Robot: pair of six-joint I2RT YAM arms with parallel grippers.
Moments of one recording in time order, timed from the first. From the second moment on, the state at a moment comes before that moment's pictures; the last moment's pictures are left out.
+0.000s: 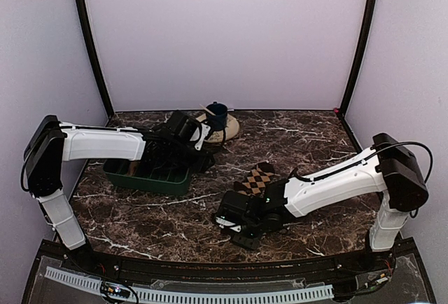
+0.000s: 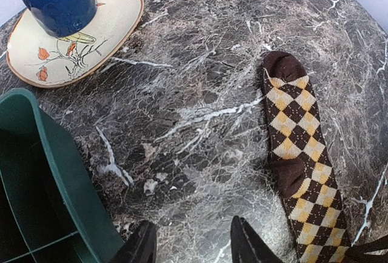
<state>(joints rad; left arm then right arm) -0.79 1.75 1.19 -0.25 -0.04 -0.18 1.33 1.83 1.12 -0.58 0.19 0.10</state>
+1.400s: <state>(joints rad) -0.78 1.73 1.15 -0.23 -0.08 -0.18 1.20 1.72 1.33 -0.65 -0.07 0.12</state>
